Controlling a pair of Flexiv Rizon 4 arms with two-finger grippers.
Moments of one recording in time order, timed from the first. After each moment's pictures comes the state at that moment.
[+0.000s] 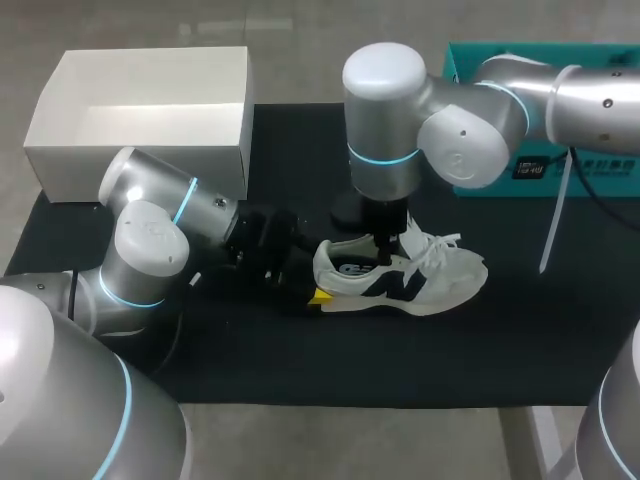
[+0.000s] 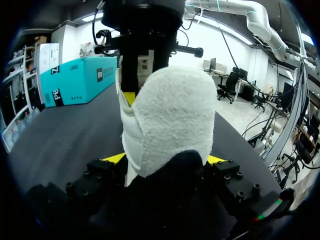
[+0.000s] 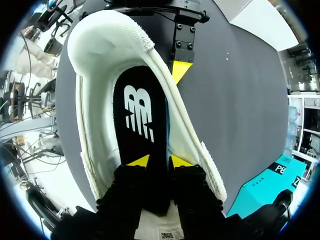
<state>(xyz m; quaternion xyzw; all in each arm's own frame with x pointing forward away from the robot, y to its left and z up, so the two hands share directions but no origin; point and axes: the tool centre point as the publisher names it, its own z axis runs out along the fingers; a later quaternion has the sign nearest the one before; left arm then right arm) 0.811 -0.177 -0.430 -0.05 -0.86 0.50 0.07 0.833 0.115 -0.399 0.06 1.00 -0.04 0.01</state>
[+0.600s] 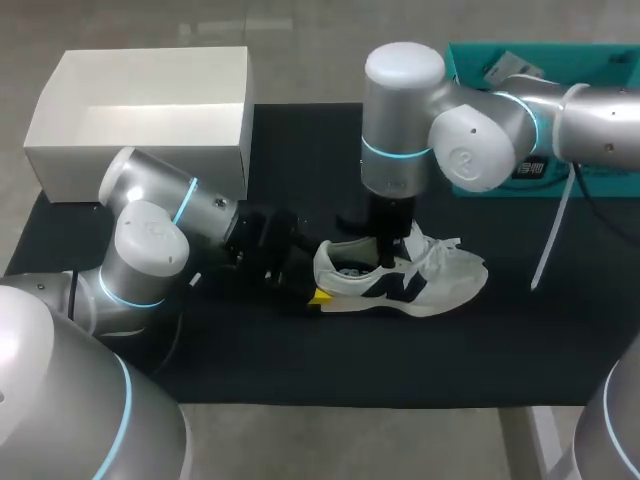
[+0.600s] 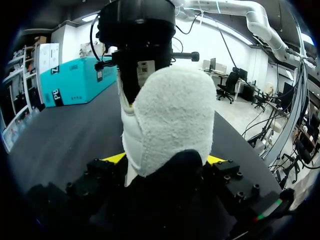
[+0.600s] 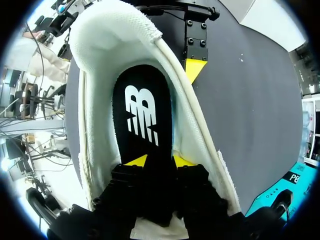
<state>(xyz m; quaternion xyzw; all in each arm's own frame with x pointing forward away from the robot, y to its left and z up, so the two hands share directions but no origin) 0.811 -0.177 -0.430 -0.05 -0.86 0.50 0.07 0.821 0.118 -0.416 0.05 1.00 0.00 -0.06</state>
